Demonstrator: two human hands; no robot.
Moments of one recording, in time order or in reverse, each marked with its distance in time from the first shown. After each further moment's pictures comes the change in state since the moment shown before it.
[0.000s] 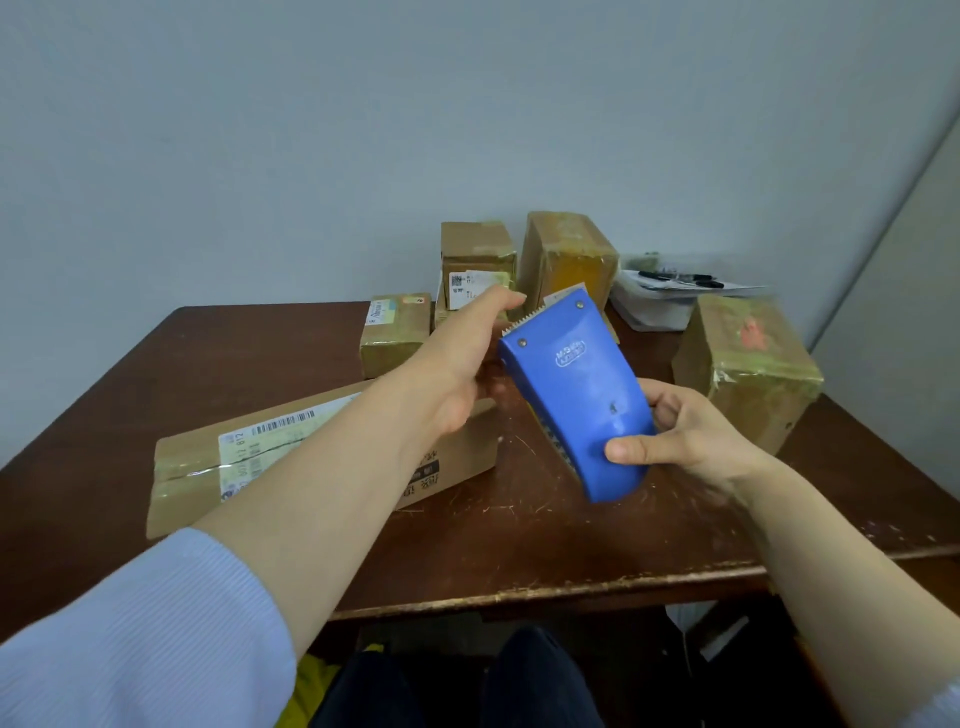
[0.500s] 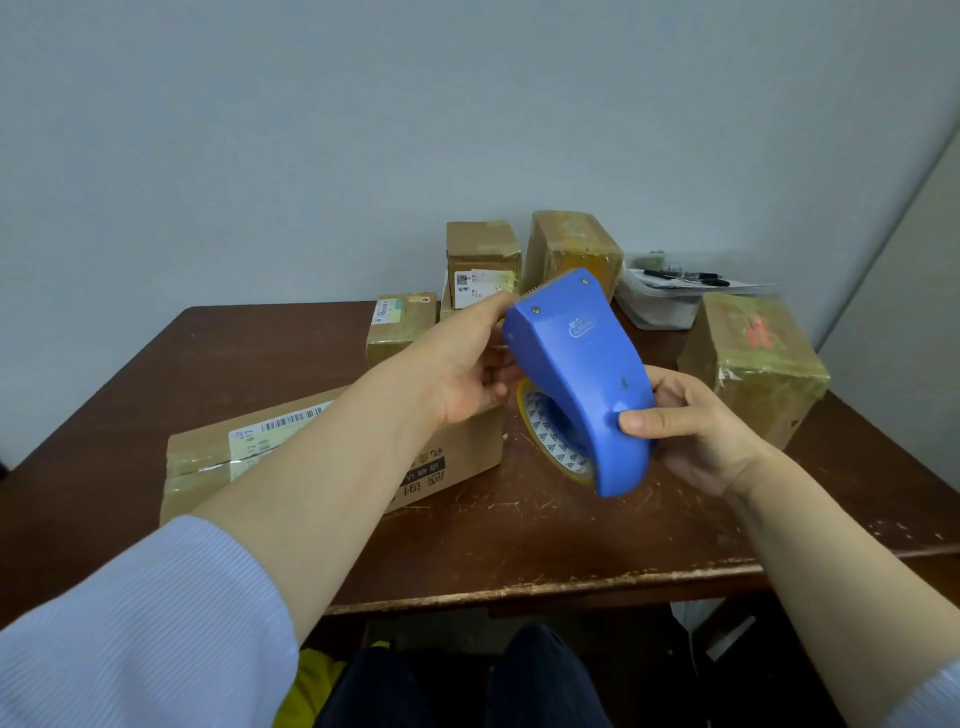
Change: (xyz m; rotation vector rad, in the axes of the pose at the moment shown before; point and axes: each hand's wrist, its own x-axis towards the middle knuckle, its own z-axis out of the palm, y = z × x) left_hand -0.002 0.003 -0.005 -0.069 -0.041 -0.122; right_hand 0.004 -0.006 0.004 0.206 -0.118 0.012
